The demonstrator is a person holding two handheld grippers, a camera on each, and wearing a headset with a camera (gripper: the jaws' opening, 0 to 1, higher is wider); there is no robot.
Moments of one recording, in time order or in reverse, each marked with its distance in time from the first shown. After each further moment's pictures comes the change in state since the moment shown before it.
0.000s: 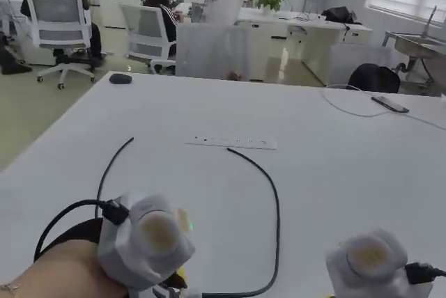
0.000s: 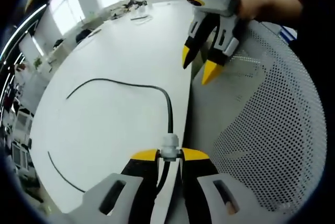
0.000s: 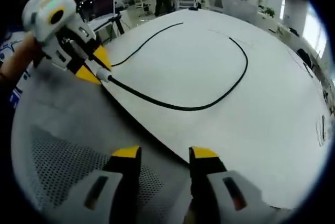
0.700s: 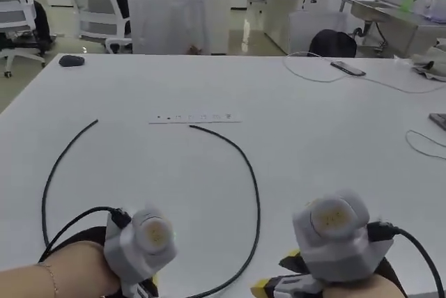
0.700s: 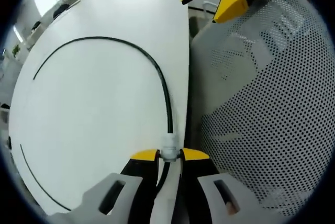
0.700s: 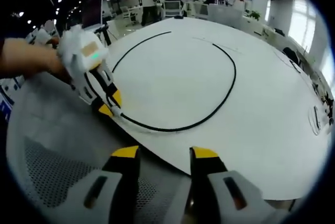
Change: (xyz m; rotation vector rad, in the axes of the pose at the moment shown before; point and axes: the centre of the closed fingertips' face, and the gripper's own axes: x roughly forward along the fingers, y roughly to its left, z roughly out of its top) left arm 0.078 0.004 -0.054 -0.016 0.182 -0.193; right arm -0.002 -0.016 0.009 0.081 -0.098 -0.112
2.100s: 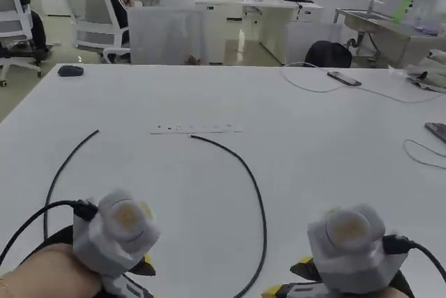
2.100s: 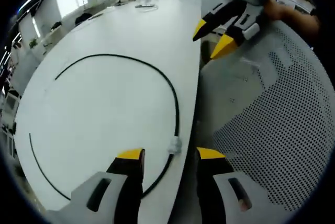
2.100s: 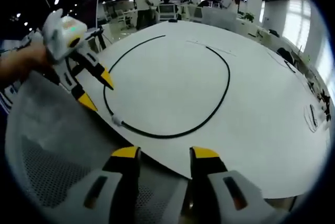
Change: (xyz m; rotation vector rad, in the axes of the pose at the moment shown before) left arm -0.031 0.009 0.014 -0.056 -0.133 0.069; right arm -0.004 -0.007 0.003 0.022 -0.037 -0.041
